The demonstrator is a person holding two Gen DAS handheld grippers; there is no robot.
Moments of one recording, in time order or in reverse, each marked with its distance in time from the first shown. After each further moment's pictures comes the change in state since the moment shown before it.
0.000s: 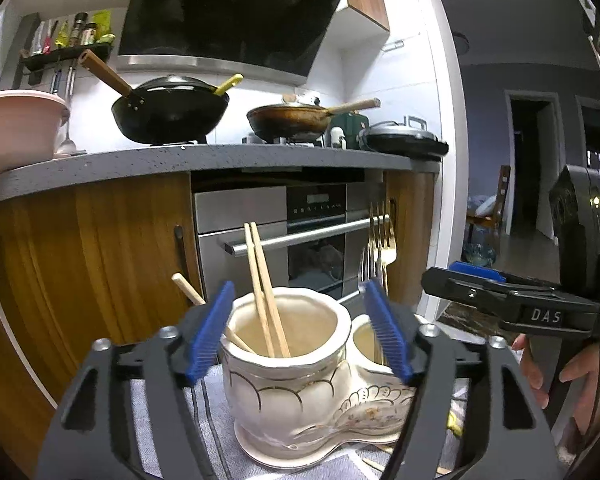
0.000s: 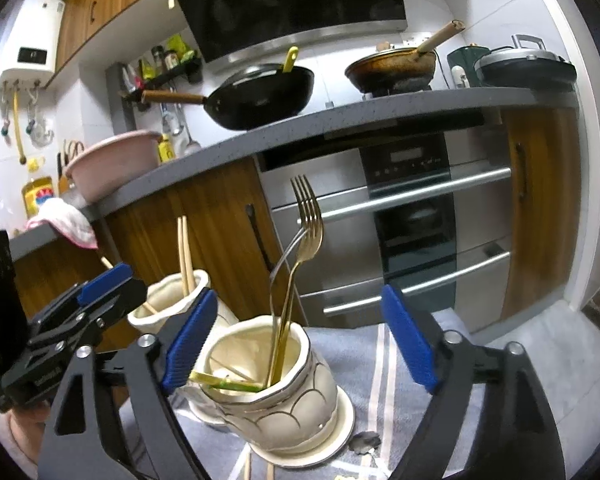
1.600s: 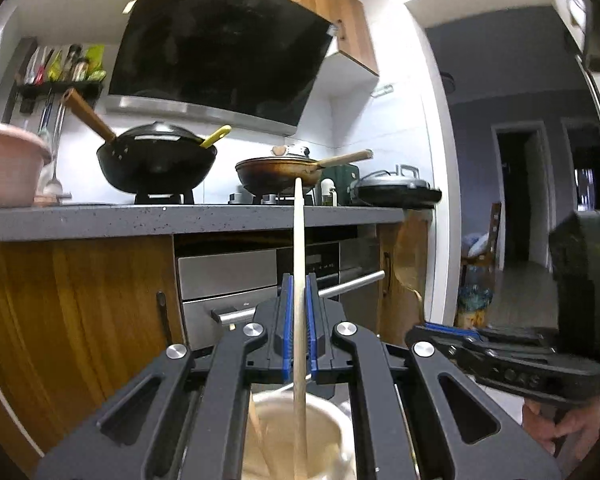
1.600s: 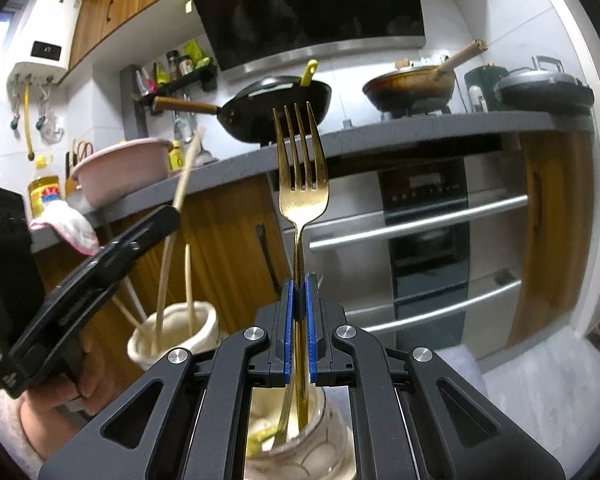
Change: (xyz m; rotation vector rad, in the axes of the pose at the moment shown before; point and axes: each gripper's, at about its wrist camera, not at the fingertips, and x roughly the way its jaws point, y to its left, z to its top) left arm 0.030 -0.003 0.032 0.036 -0.182 -0.043; right arm 0.020 0.011 0.013 -0.059 -0.018 0.038
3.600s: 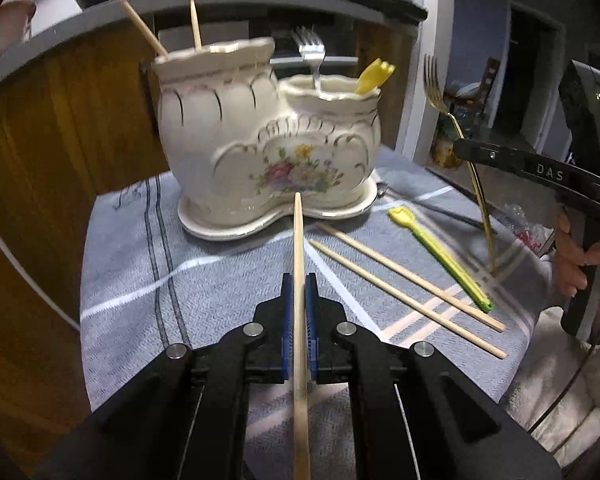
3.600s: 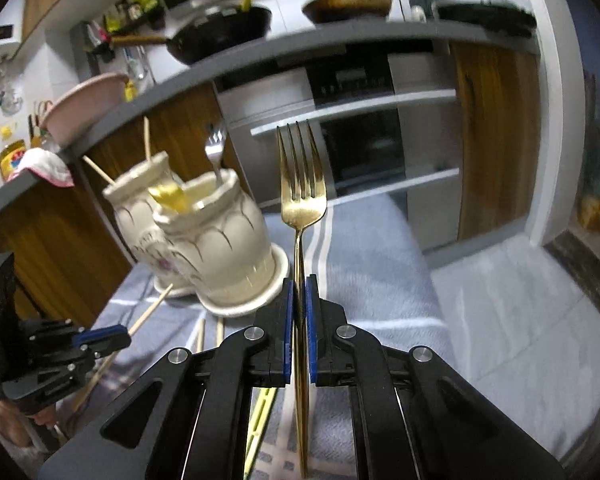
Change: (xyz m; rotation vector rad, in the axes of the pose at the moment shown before) left arm -0.085 -0.036 -0.111 -0.033 0.690 -0.071; right arm -0.087 -0.023 -0.079 0.056 0.233 -0.170
